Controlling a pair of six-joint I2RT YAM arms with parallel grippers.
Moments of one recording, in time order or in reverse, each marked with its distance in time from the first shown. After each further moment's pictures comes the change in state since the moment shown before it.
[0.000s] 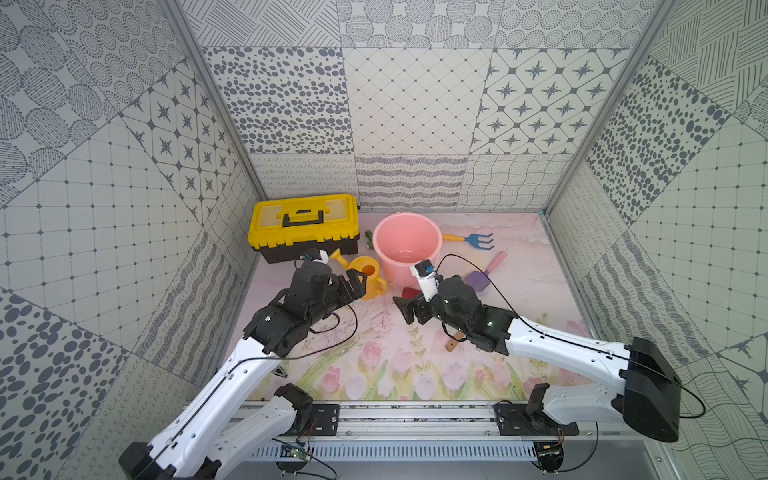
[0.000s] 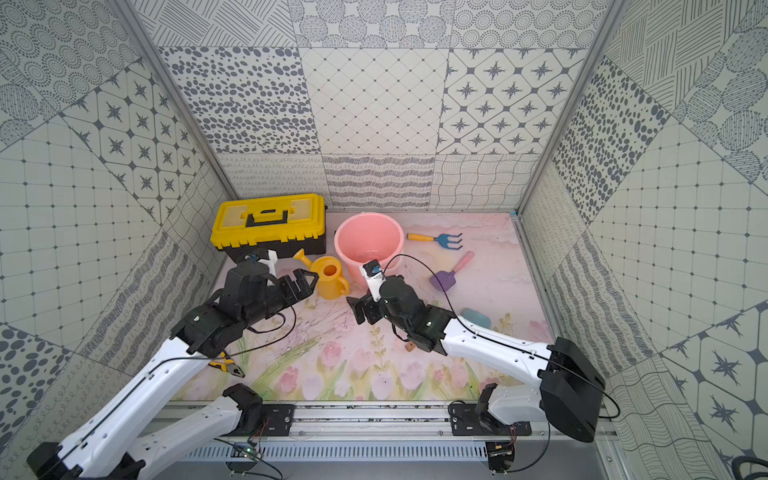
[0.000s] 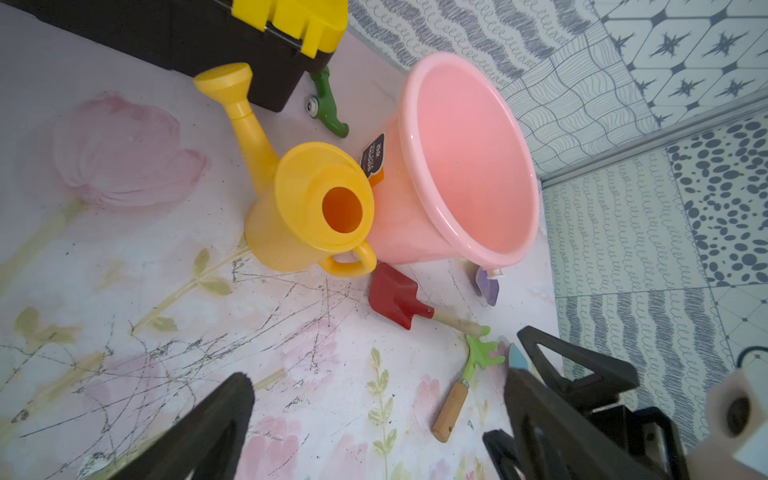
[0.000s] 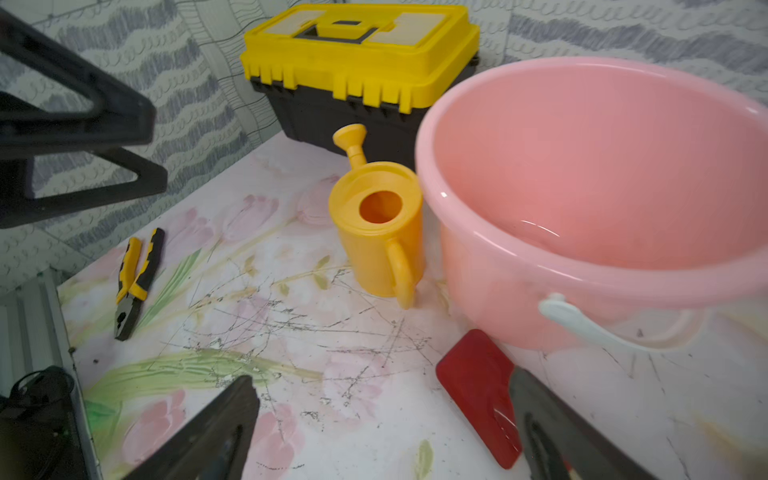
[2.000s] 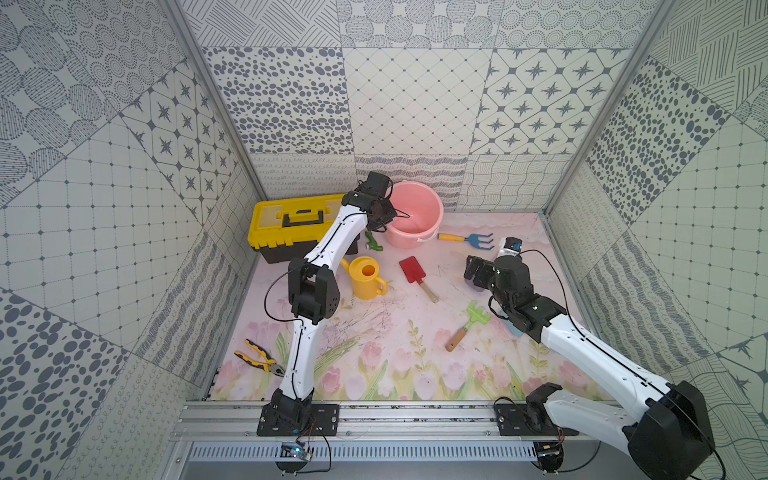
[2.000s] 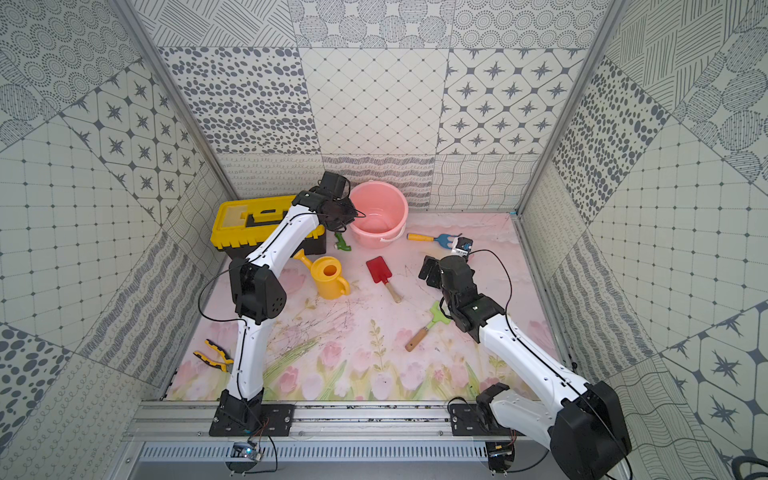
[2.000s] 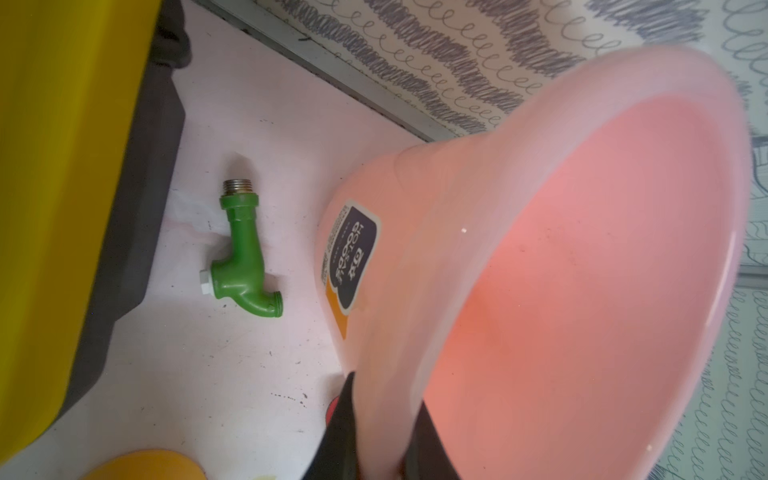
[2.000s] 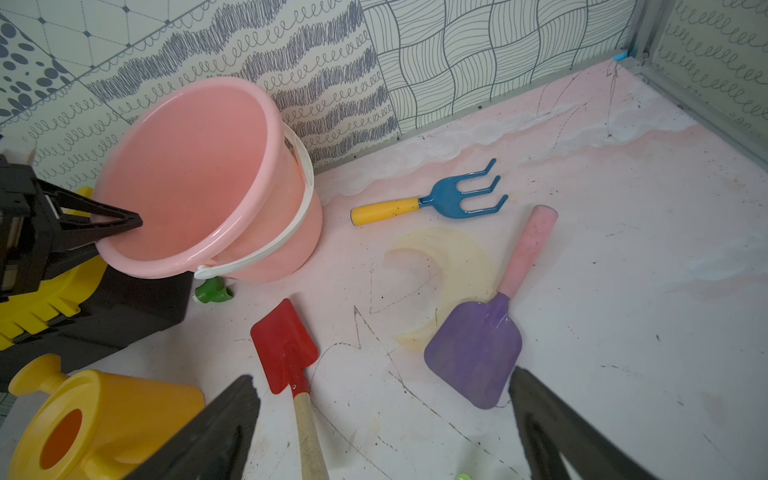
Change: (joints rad) left arm 0.127 1.483 1.427 -0.253 0.077 0.031; right arm -0.498 -0.253 -0.117 -0.175 0.209 0.374
